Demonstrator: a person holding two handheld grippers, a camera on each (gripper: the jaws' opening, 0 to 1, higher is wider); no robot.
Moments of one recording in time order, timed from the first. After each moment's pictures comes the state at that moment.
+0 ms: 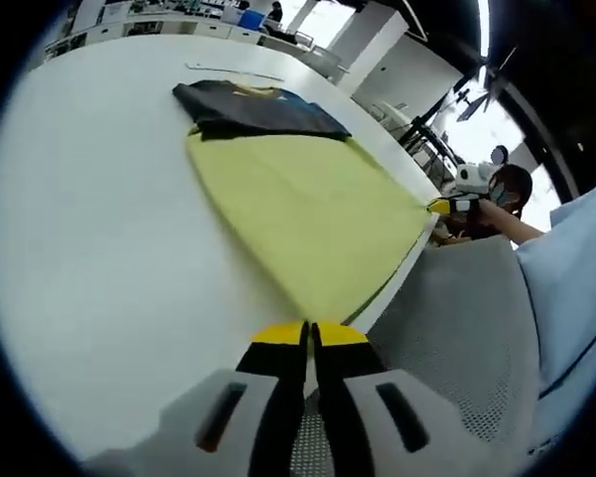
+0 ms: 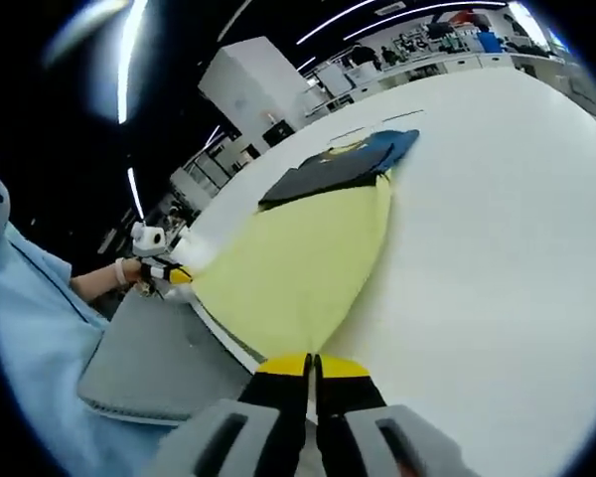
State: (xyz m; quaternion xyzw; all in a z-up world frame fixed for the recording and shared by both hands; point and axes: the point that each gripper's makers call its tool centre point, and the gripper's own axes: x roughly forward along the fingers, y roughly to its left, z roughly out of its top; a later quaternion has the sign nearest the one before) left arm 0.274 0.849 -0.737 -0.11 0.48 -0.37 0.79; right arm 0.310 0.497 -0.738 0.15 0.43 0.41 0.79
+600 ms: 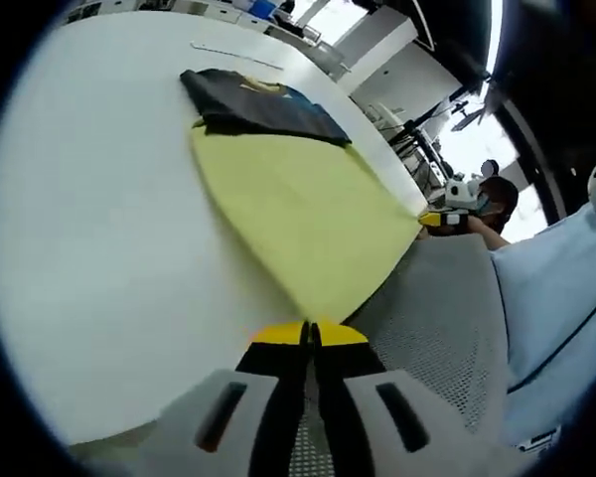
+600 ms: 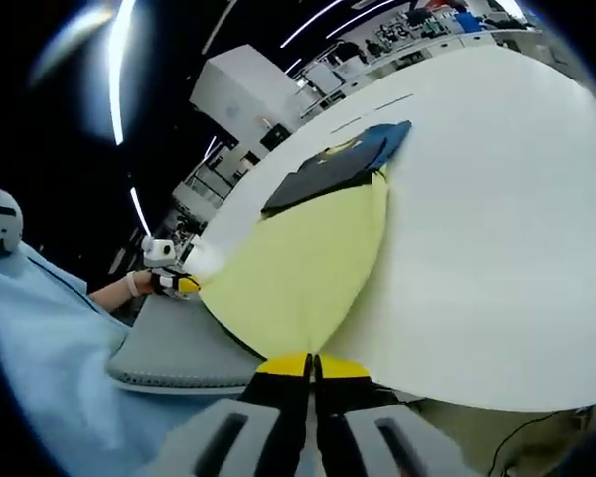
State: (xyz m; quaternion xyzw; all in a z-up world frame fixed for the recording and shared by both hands) left arm 0.242 0.842 -0.718 -0.15 0.49 -0.37 0.77; right arm 0.271 0.496 -0.729 0.20 0.45 0.41 0.77
